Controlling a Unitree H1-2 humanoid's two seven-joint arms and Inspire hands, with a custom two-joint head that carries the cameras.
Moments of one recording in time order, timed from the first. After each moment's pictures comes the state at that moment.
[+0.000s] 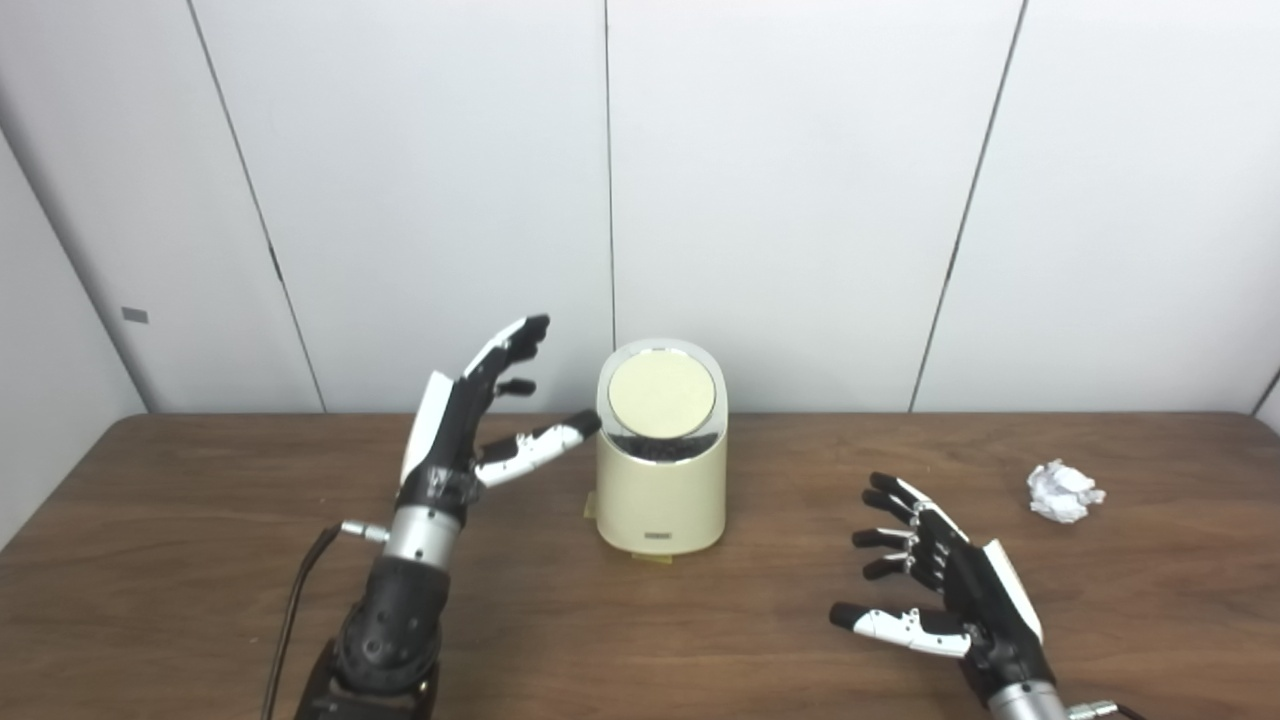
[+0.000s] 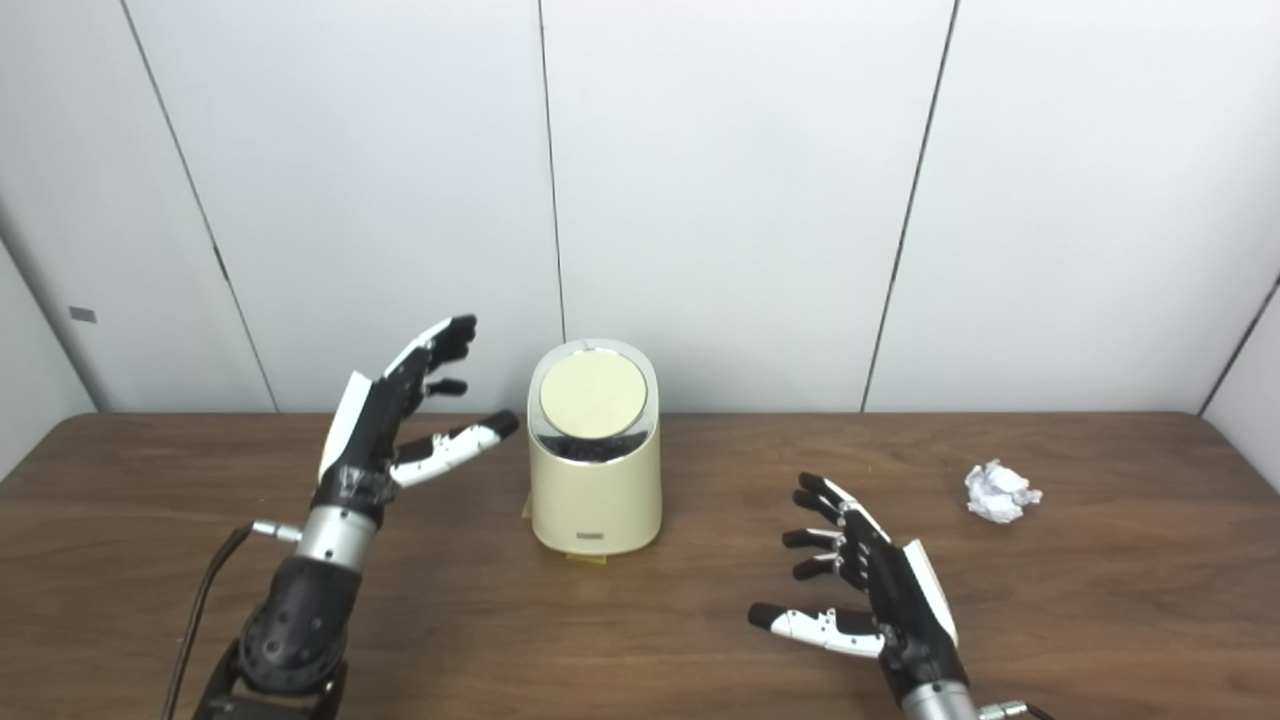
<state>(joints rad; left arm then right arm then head) -0.46 0.13 -0.03 0.13 0.29 -0.12 0.02 -0.12 -0.15 -0.02 0.06 -0.09 -0.13 0.04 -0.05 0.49</state>
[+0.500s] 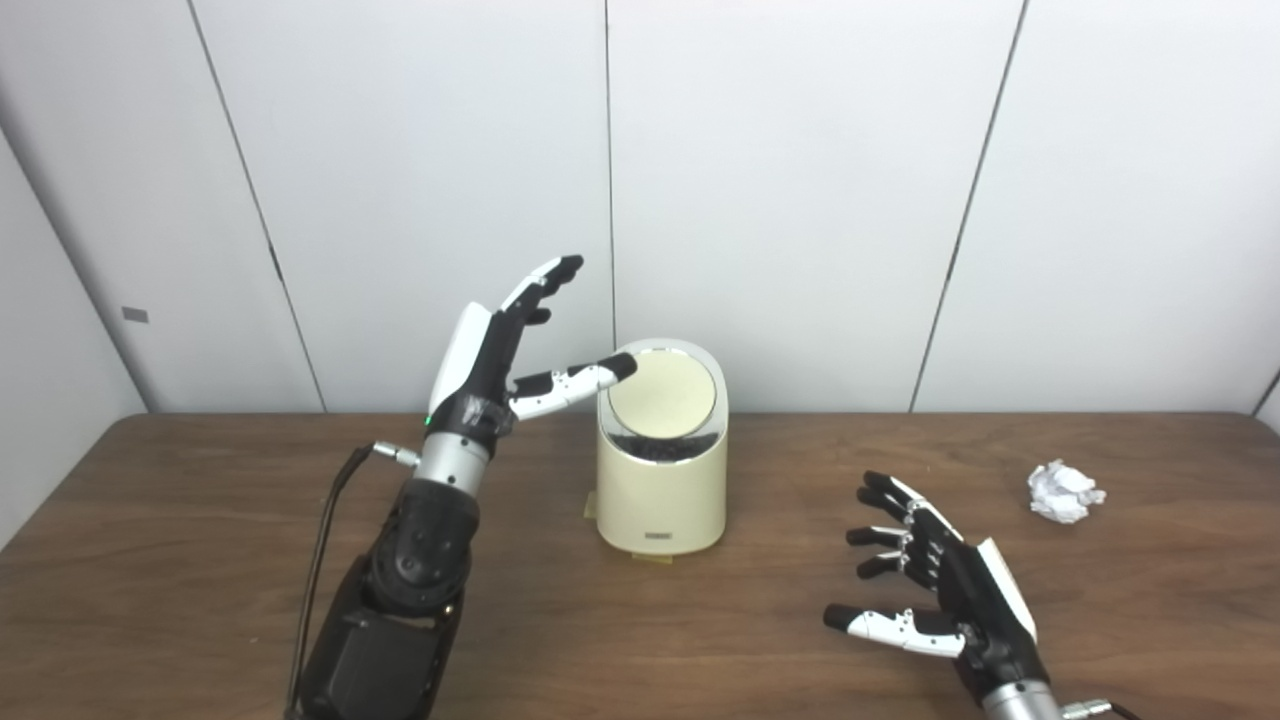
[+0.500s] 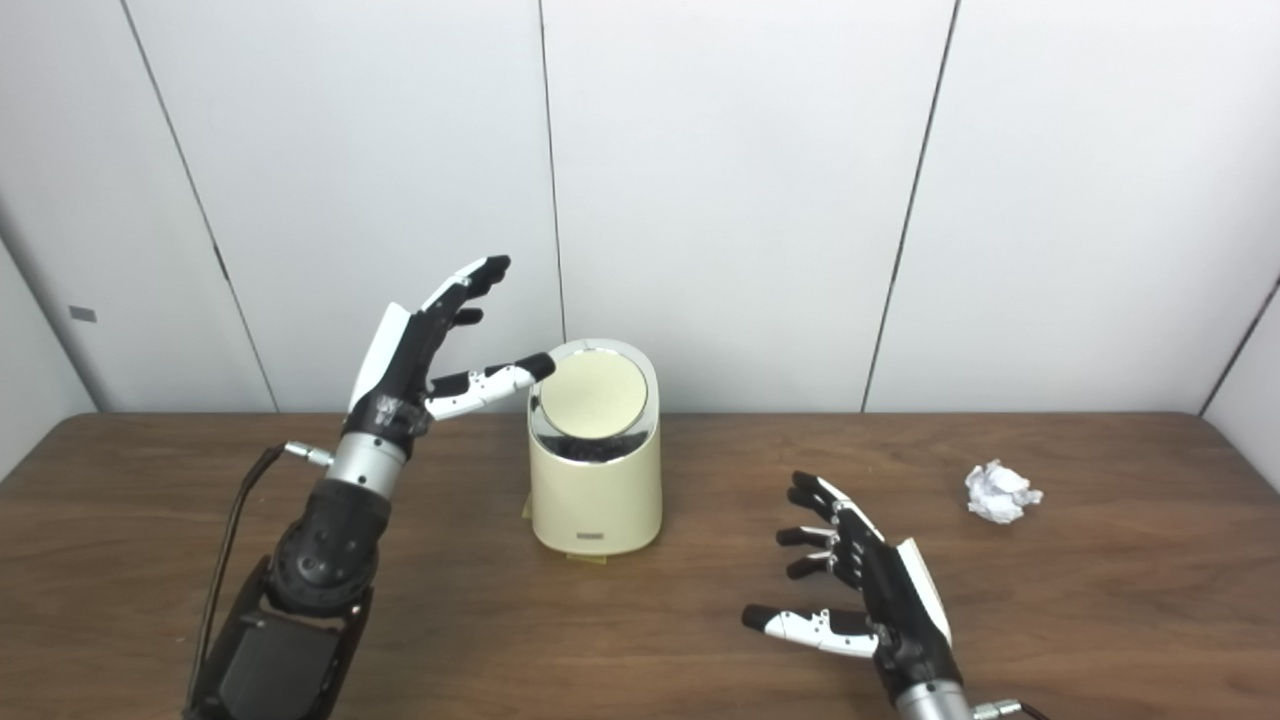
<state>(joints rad) -0.61 0.15 -0.10 0.20 0.40 -0.02 0.03 -0.12 -0.14 -0.01 0.06 -0.09 -0.14 0.04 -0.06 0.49</state>
